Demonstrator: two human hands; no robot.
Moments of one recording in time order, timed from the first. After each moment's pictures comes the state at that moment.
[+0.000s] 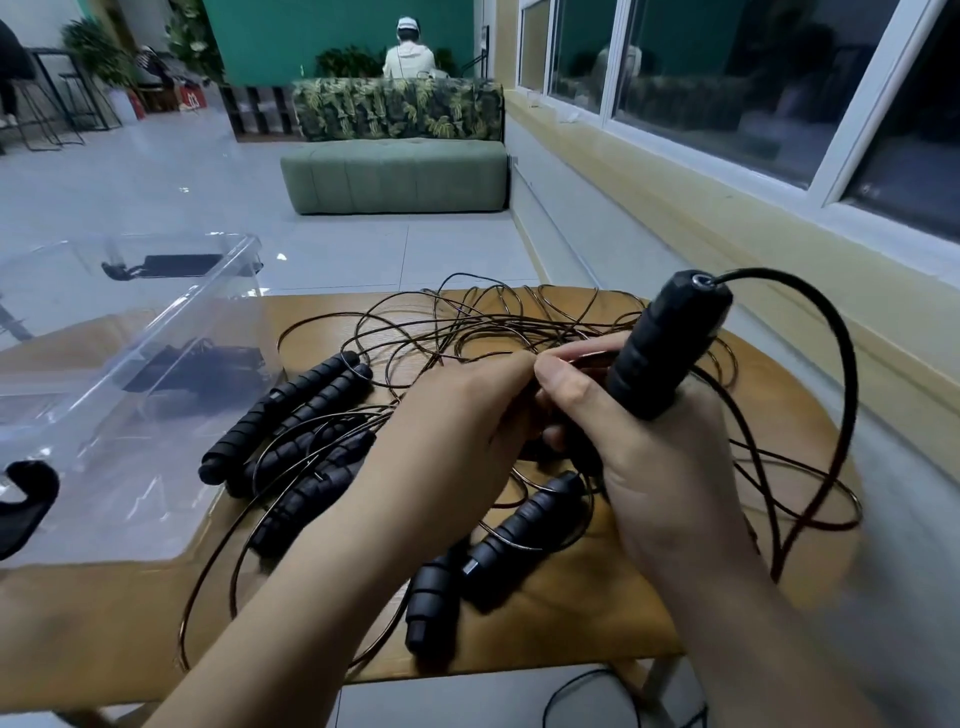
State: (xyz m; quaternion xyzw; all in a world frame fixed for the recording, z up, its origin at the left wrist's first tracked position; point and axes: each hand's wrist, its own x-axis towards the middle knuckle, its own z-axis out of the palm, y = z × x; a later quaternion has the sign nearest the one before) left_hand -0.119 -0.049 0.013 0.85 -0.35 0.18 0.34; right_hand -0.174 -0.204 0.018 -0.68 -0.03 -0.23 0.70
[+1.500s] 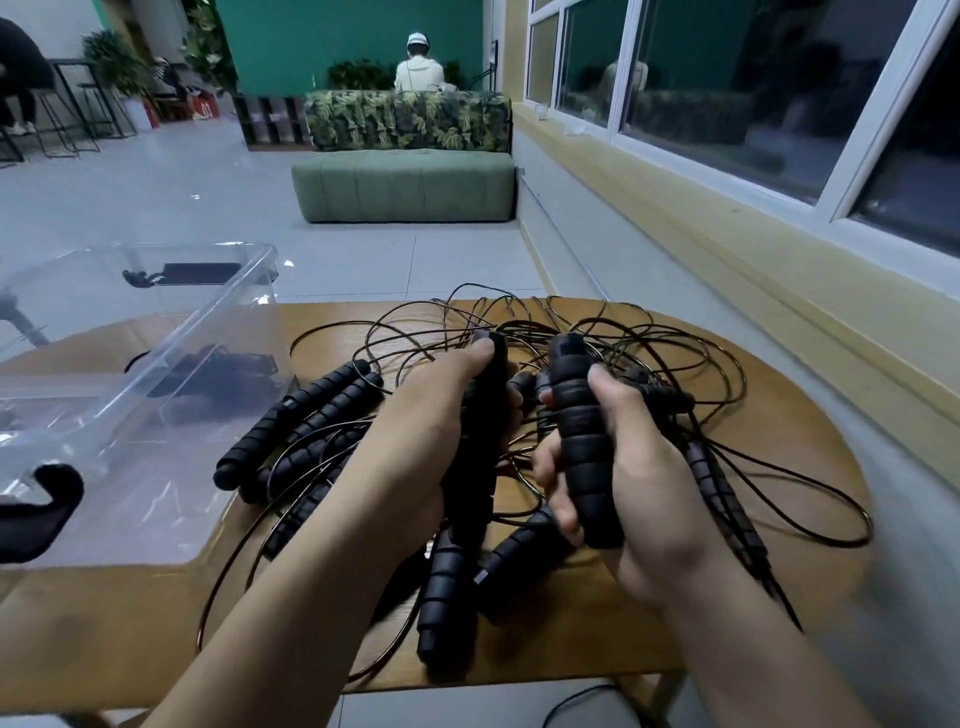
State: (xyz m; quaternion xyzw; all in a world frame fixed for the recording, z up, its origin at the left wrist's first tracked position) left_hand -0.115 -0.045 0.022 0.59 0.00 -0.12 0.80; right_hand -0.161 -0.199 0.003 -0.58 0.04 0.02 0.82
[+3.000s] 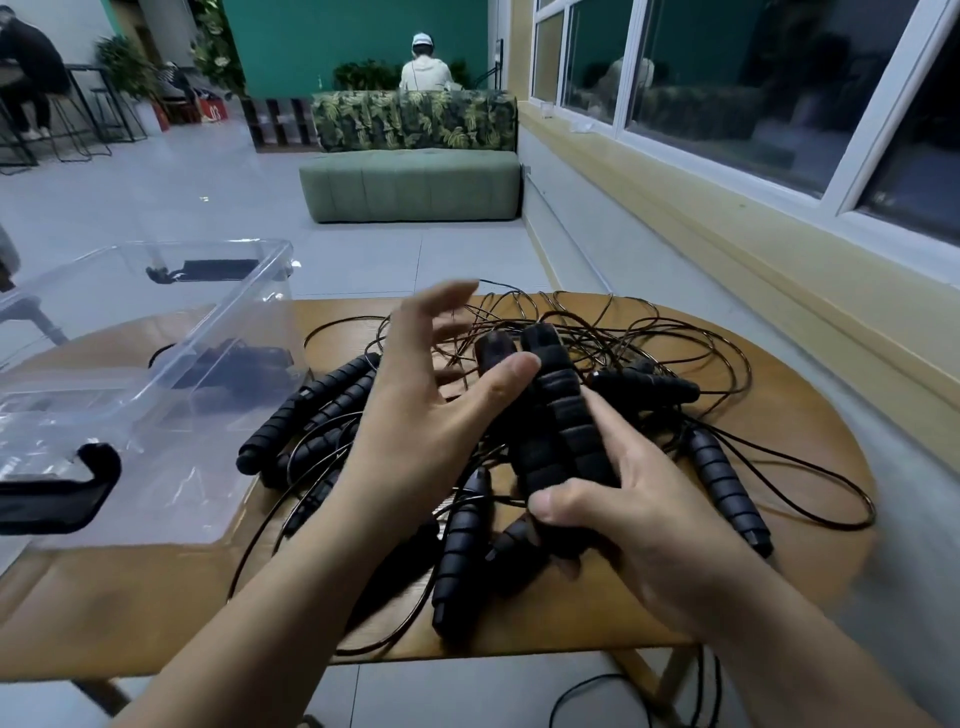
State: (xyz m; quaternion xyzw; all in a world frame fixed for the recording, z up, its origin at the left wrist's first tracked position) left_hand -0.131 -0.023 0.018 0.76 -0.21 0.16 0.59; right_hand -0.197 -0.206 0.010 -0.65 -0.12 0.08 0.74
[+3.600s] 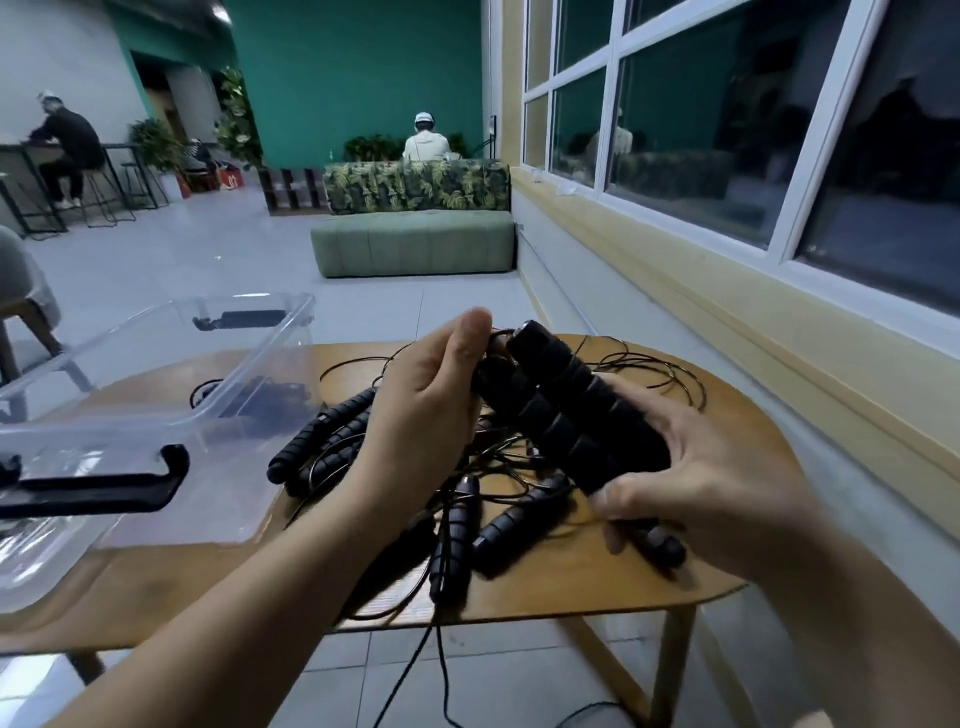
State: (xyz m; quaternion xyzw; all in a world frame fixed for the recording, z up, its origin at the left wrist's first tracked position) left_hand -0.176 -0.043 0.061 0.70 -0.24 0.14 0.65; right_hand -0.247 -0.256 0.064 -0.70 -0.21 0.08 0.68
